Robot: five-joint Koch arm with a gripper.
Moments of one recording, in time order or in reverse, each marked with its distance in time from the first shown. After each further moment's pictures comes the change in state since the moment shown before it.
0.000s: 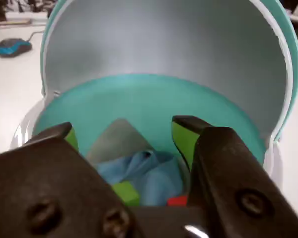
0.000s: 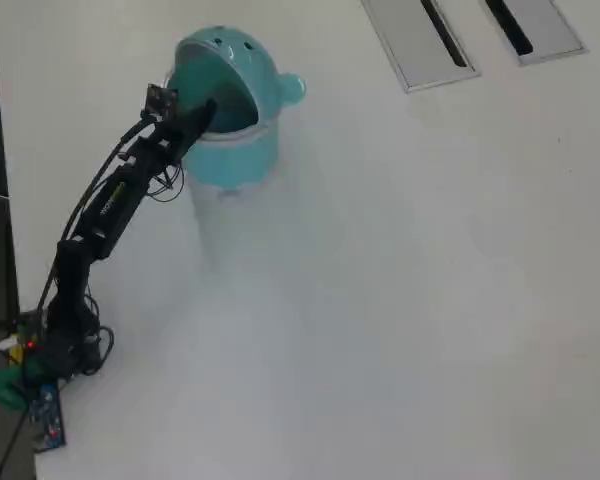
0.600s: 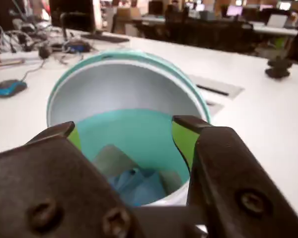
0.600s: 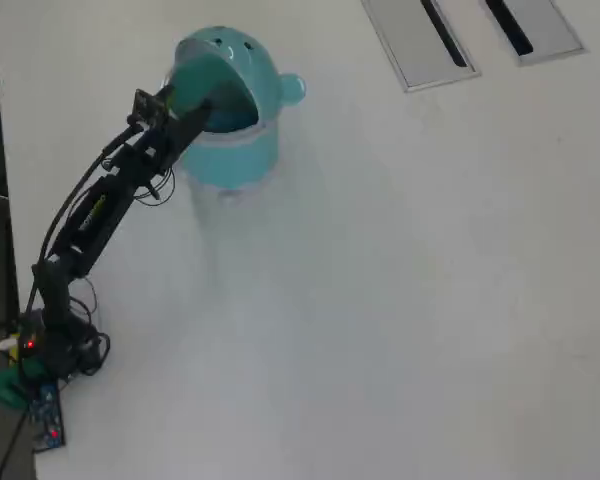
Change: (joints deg) arm 4.5 17.0 10.6 -0.4 4.2
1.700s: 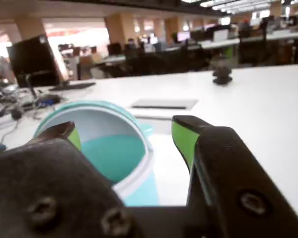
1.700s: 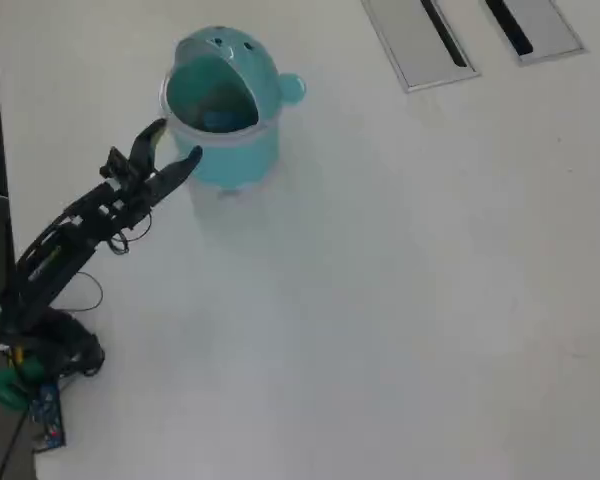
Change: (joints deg) arm 12.0 31.1 29.3 -4.8 11.6
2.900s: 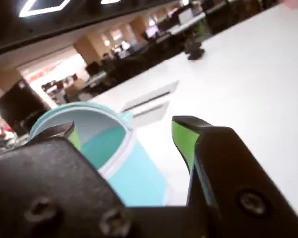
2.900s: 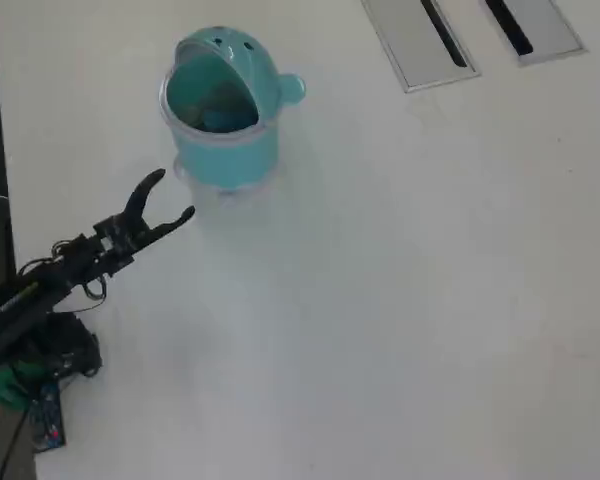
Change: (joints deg) arm 10.2 19.9 26.4 -3.9 21.4
